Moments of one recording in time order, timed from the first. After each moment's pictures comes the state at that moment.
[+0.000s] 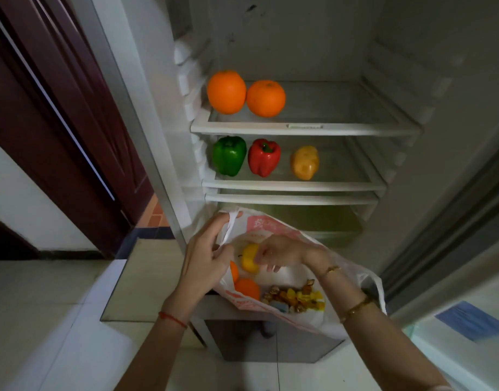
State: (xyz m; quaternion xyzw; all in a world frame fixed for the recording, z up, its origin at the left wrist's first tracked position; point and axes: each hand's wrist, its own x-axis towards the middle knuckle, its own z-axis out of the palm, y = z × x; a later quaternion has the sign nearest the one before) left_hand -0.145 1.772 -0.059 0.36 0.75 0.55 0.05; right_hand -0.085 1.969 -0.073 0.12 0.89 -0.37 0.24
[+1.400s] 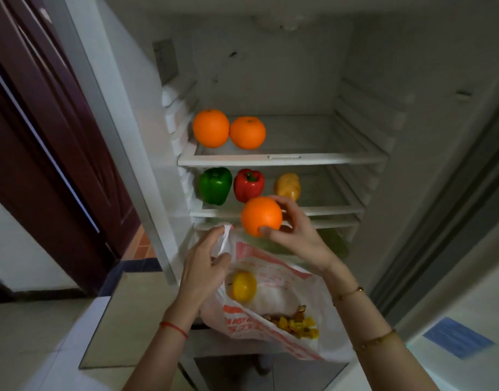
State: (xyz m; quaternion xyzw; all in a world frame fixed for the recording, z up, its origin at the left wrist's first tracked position) left_hand -0.166 1.807 -0.057 0.33 0.78 0.53 0.06; right_hand -0.054 1.988 0.000 0.11 0.78 -0.57 -0.20
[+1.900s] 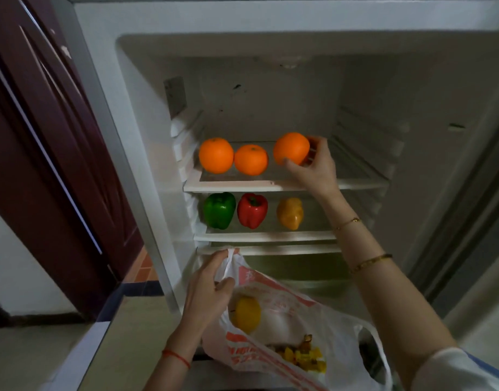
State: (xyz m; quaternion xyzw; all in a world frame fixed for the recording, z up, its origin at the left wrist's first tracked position) left_hand -0.166 1.810 -0.054 0.31 0.78 0.53 0.09; right_hand -0.134 2.071 0.099 0.21 0.78 -0.40 -0.43
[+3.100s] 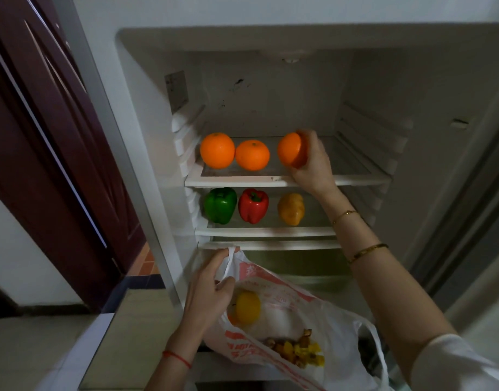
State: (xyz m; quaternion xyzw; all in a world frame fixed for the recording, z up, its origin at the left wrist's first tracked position) left_hand -0.155 1.805 -0.054 0.31 0.76 0.56 0.10; right_hand -0.141 2.080 0.093 0.19 0.85 -0.29 -0.39
